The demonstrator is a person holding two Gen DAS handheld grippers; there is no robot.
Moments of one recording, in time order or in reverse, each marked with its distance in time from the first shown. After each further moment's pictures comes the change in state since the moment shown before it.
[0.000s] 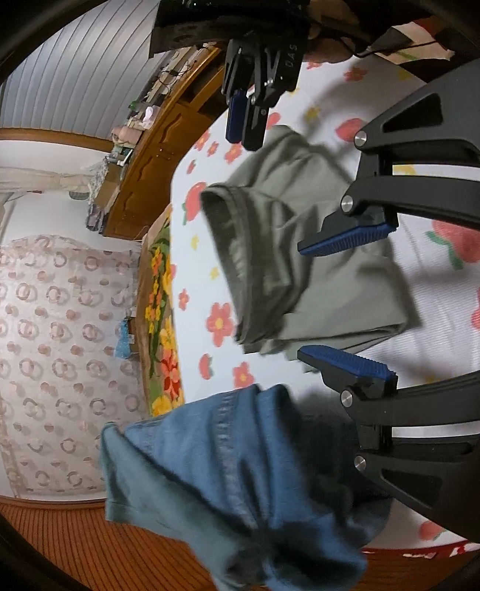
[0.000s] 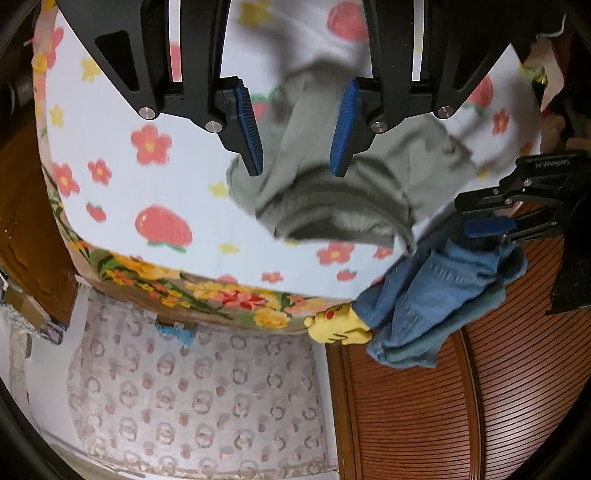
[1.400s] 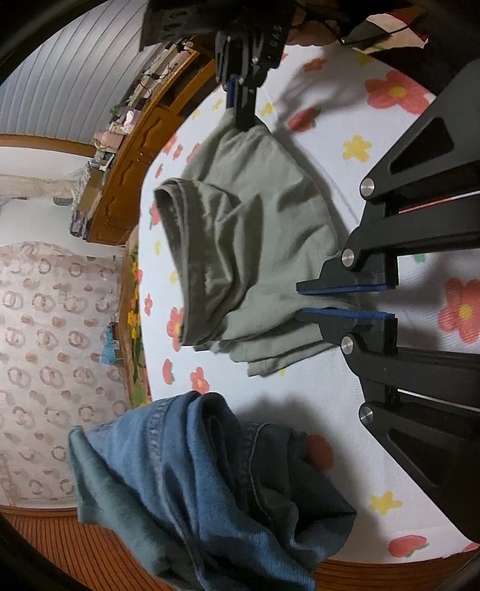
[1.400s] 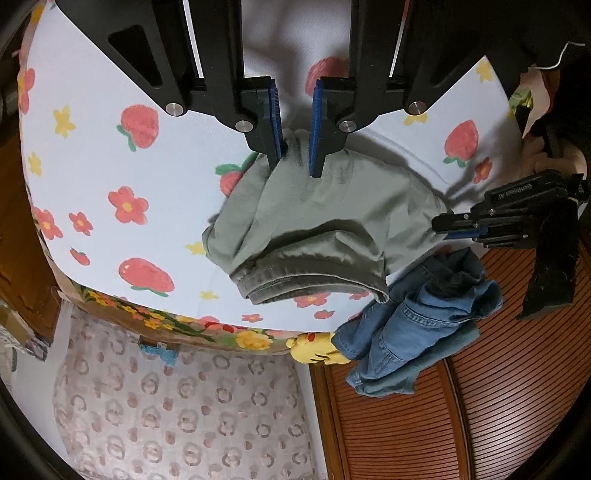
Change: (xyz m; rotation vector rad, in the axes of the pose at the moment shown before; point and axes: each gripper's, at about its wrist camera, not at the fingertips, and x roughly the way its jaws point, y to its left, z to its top) left arm 0.000 0.001 -0.034 0.029 0.038 -0.011; right arm -0.012 0.006 -0.028 0.005 0.045 0.060
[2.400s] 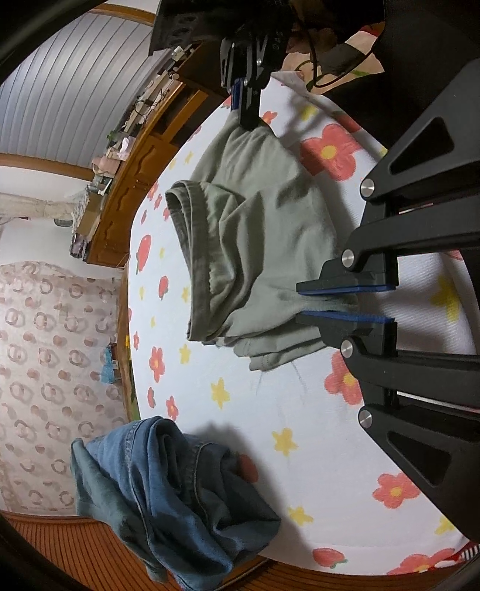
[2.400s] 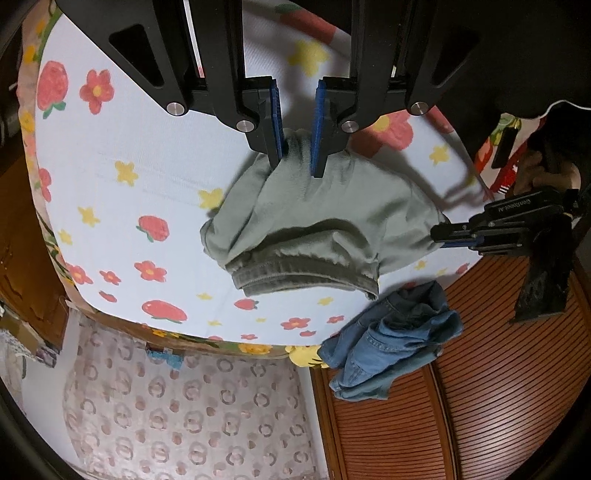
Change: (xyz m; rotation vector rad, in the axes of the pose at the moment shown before) left arm -0.046 -0.029 -0.046 0.013 0.004 -0.073; right arm -0.071 0.024 -0.045 0.021 -0.003 0.001
